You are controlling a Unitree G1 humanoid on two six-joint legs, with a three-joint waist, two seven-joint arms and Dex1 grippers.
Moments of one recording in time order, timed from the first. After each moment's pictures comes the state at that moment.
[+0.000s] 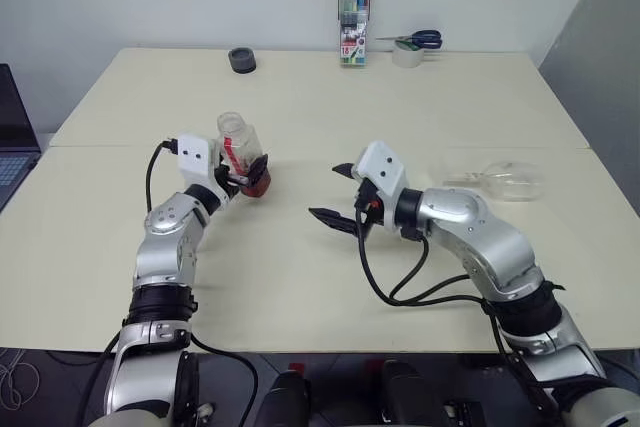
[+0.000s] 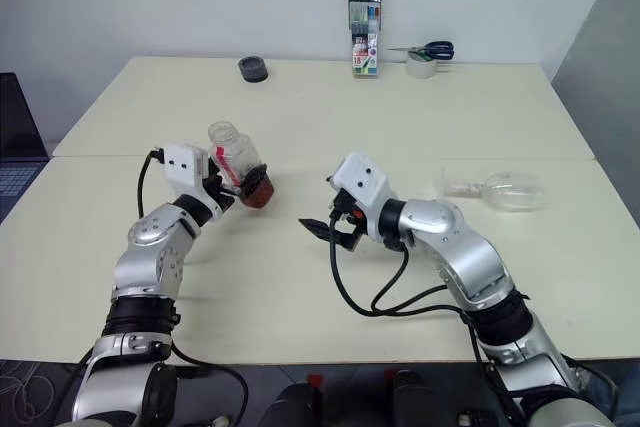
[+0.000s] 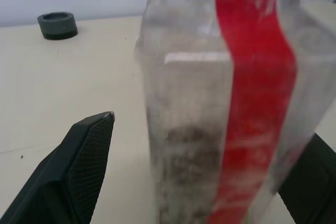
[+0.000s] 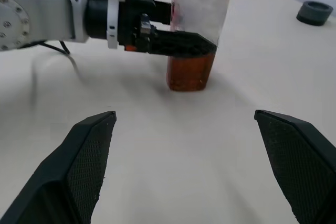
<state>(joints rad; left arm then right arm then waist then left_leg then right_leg) -0.51 0.41 0.20 0.36 -0.24 0.13 -0.49 -0.58 -0.36 0.34 -0.32 0.25 0.69 0.61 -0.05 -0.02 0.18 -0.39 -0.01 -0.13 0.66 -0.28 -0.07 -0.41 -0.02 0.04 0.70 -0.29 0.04</state>
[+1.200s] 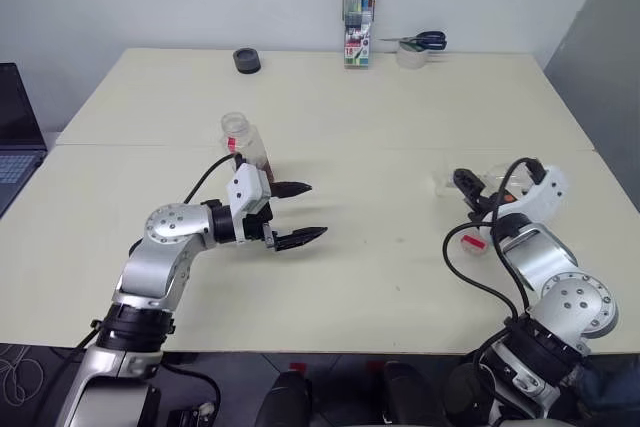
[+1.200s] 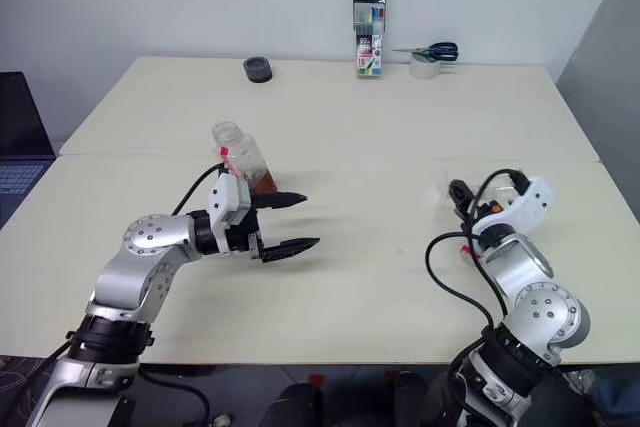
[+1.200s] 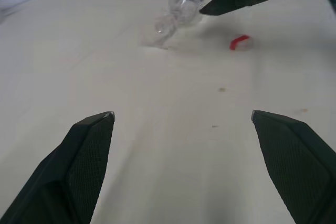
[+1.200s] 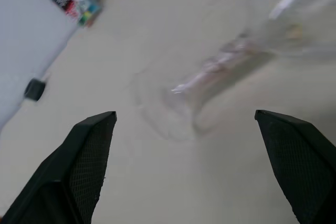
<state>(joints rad) -0.44 0.60 -0.07 0.03 -0.38 0.22 -1.15 -0.50 0.15 -0.79 -0.44 0.72 1.21 -0.29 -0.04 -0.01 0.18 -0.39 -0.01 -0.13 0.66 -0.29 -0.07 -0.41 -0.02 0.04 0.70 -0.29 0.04</state>
